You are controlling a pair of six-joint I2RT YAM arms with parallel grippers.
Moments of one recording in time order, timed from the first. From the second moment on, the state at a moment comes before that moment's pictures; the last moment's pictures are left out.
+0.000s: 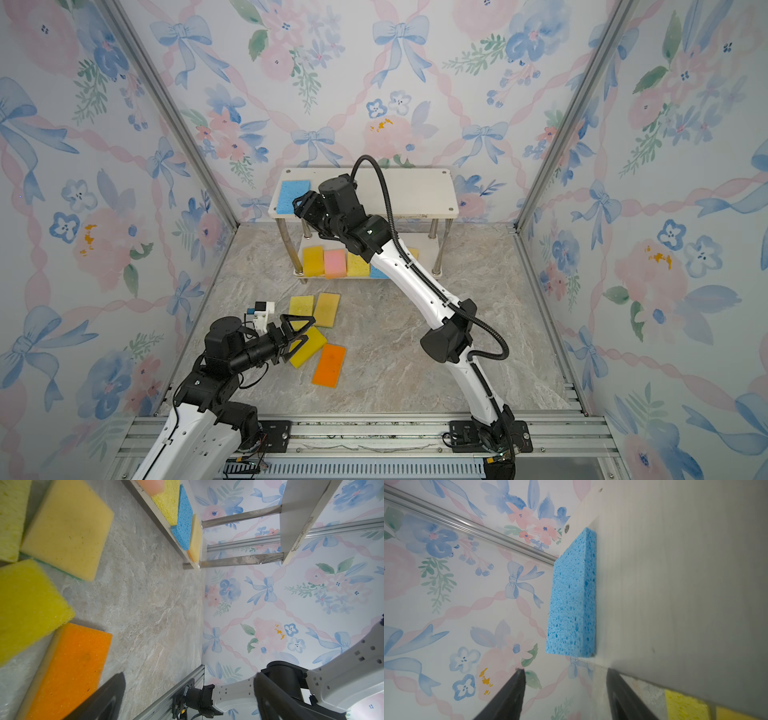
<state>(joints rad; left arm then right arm) -0.19 0.51 0.41 -0.32 0.66 -1.13 0.83 2.28 2.67 -0.69 0.02 1.10</state>
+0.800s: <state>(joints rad) -0.19 0.61 0.49 -0.53 0.56 -0.97 0.86 1.39 1.42 -0.74 -0.15 0.81</state>
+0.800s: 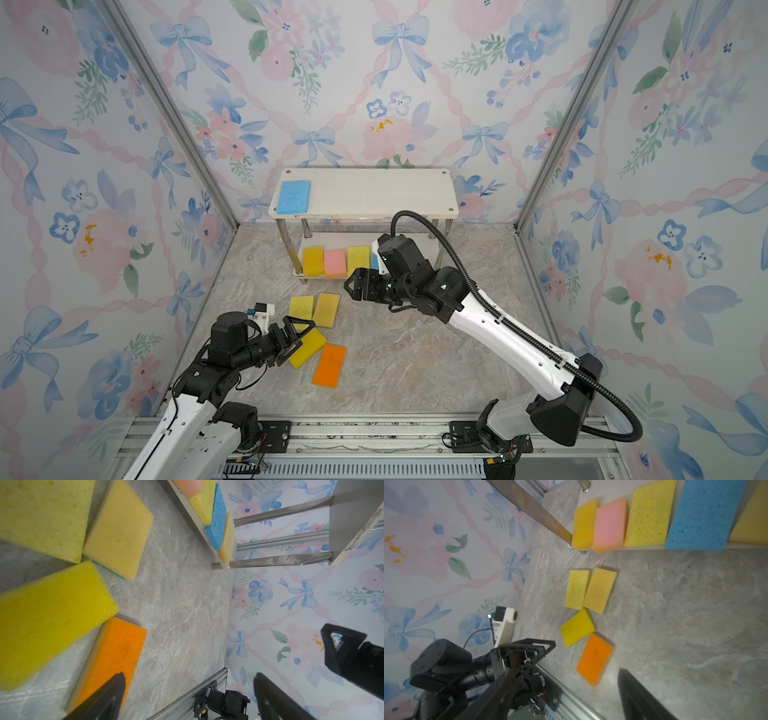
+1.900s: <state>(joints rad) -0.18 0.69 0.54 -0.62 0.43 -0.89 0.92 2.06 1.37 -0.18 -0.20 1.10</state>
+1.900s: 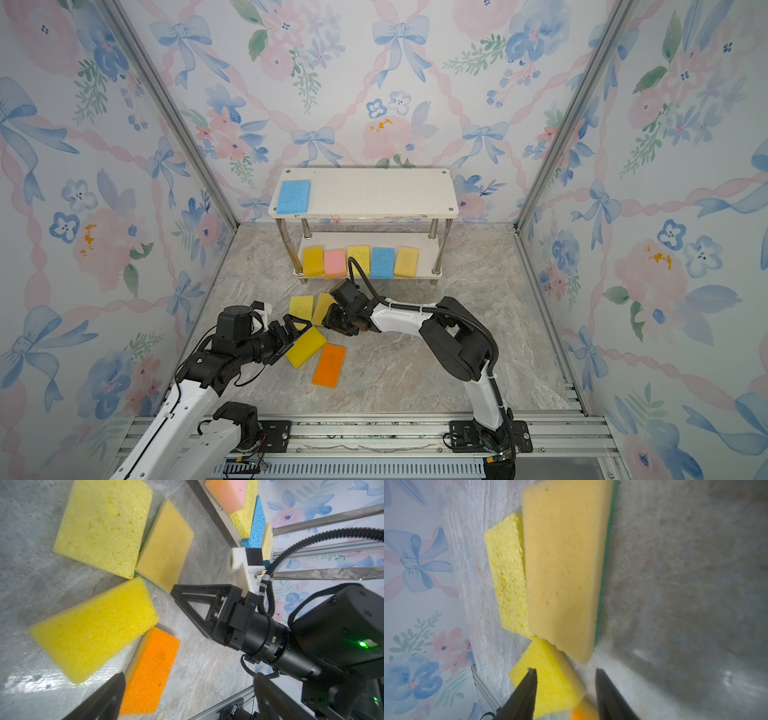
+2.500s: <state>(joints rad) -0.16 0.71 0.54 -0.62 0.43 -0.88 0.88 2.15 1.46 -0.21 -0.18 1.08</state>
